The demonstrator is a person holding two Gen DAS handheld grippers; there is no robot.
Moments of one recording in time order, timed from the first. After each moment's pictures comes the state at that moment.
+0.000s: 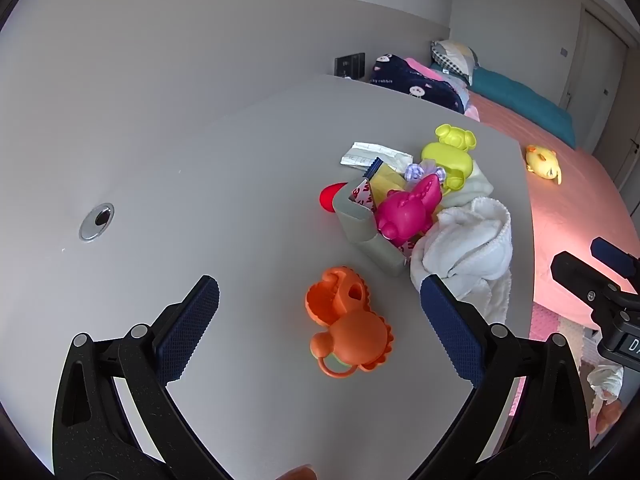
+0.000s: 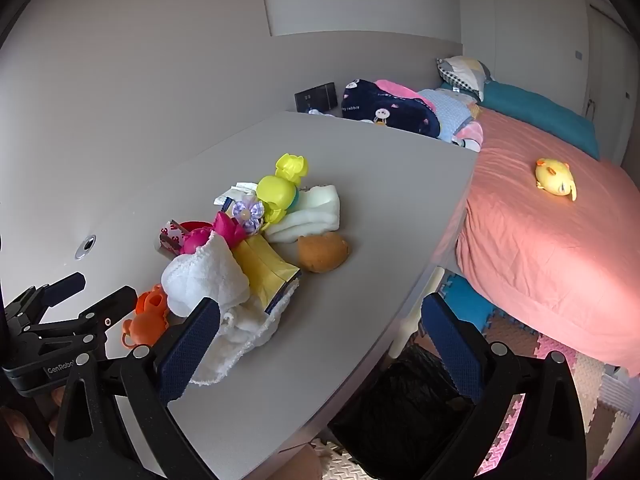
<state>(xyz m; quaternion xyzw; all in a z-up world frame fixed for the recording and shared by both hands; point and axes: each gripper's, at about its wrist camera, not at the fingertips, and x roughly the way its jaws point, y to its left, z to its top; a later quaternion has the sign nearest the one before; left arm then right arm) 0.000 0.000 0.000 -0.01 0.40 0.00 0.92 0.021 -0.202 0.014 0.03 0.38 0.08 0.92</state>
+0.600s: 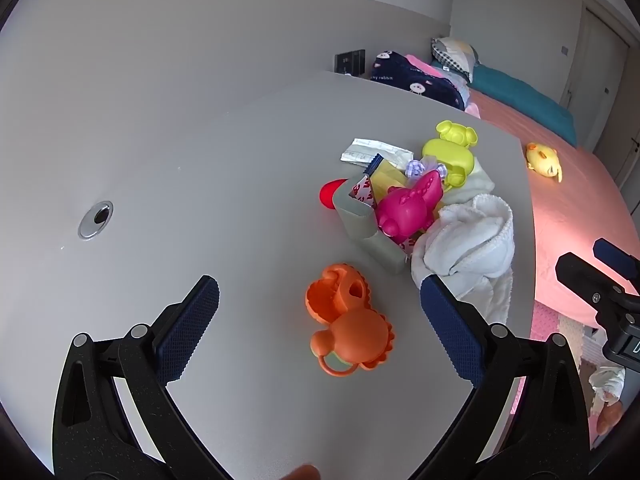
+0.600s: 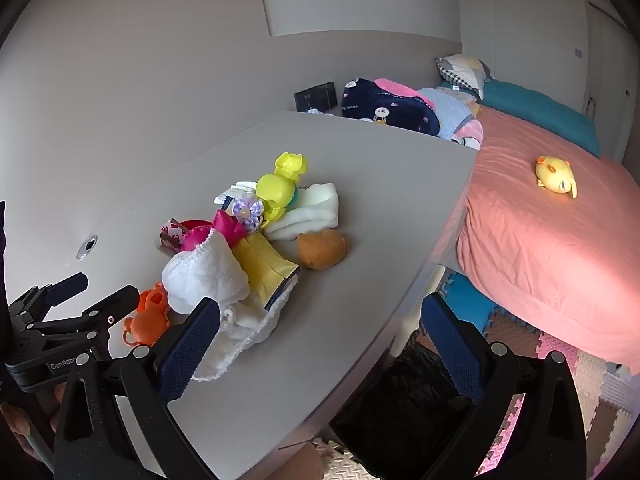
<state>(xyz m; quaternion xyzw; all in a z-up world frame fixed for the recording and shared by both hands) -0.002 0.002 -0.005 -0.01 0.40 0.00 0.92 0.019 -0.203 0.013 0.03 0.38 0.08 0.92</state>
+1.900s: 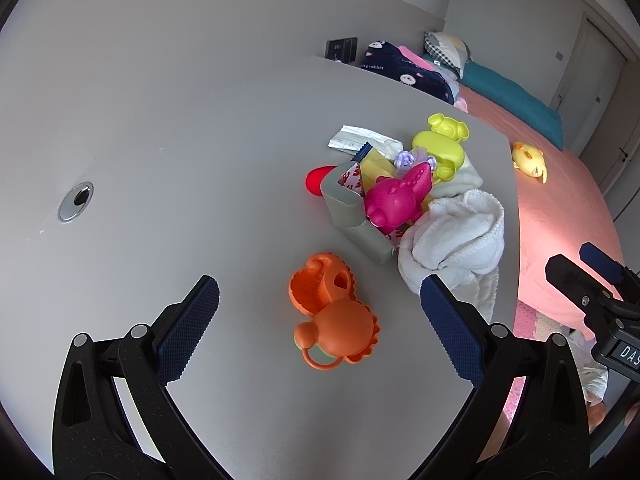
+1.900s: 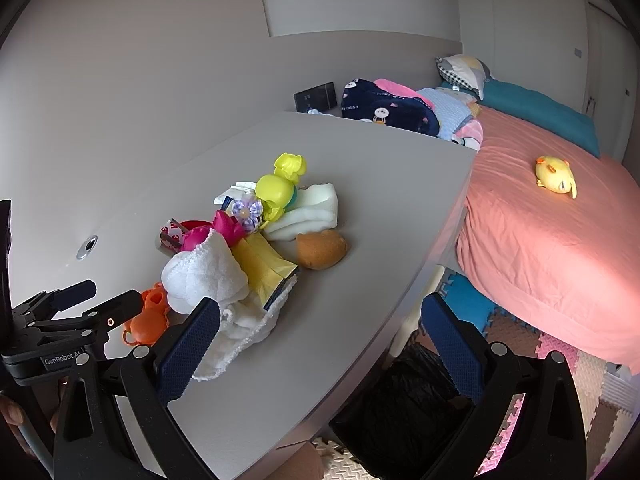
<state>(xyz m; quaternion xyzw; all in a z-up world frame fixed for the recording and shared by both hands) 0.004 0.004 -0.008 -0.04 0.43 -0.03 0.90 0.019 -0.204 0.012 0.03 0.38 0.08 0.92</state>
